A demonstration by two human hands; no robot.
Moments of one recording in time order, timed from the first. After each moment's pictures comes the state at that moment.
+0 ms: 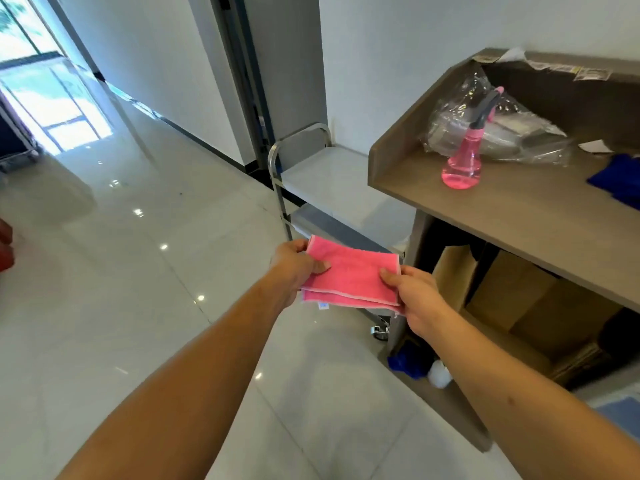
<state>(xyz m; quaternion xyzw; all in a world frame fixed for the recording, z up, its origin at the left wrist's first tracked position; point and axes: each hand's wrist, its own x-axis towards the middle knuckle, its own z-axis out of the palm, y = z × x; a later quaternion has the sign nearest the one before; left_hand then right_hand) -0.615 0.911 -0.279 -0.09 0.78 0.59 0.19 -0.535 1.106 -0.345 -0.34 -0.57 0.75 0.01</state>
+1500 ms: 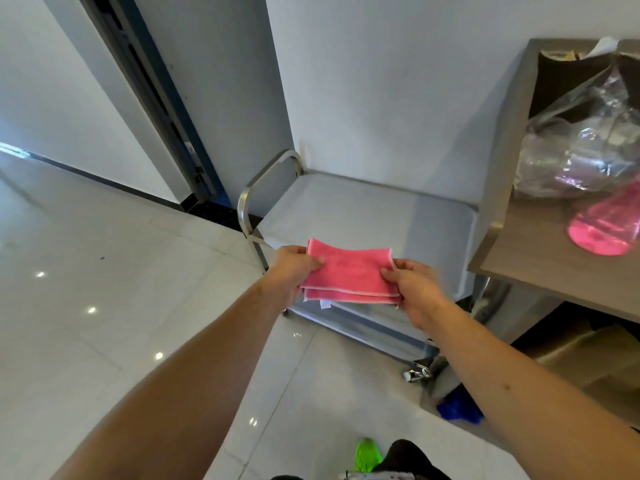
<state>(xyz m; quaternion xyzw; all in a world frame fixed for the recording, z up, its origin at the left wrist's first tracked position) -1.010 0.907 -0.311 -0.01 0.77 0.54 0.34 -0.872 1.068 -0.364 -0.41 -0.53 0.73 0.12</state>
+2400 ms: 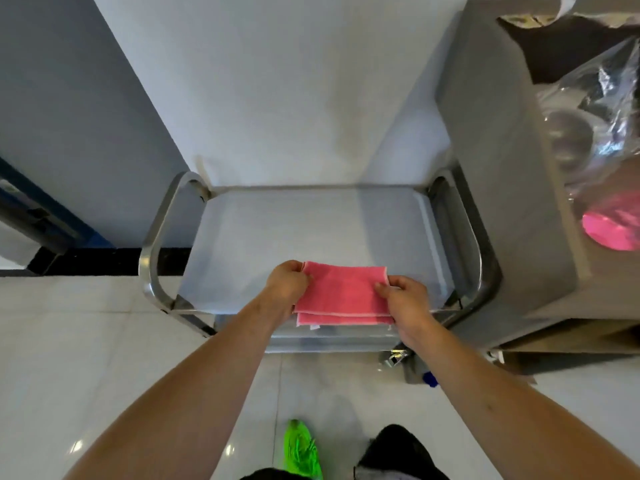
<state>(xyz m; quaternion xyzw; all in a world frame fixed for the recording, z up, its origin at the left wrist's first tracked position) -1.168 1.035 -0.394 0.16 0.78 0.38 0.48 -0.972 1.116 -0.436 -0.62 -0.47 0.59 0.22</state>
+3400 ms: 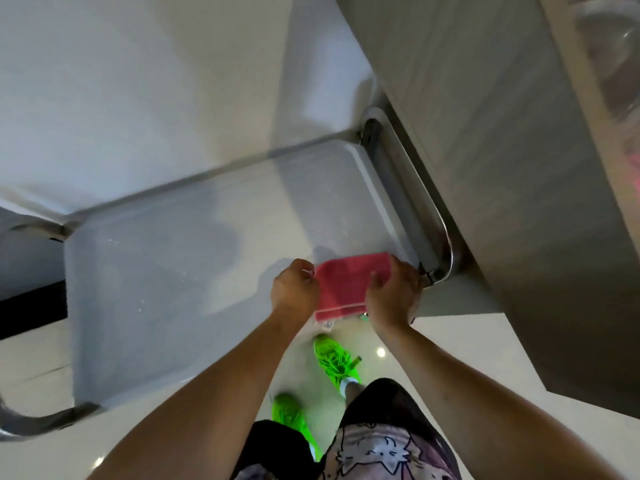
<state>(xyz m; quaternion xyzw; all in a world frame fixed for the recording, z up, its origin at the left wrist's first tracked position) -1.118 1.181 -0.513 0.39 0.81 0.17 0.40 -0.959 1.193 -0.532 -0.80 -0.51 0.26 0.16</state>
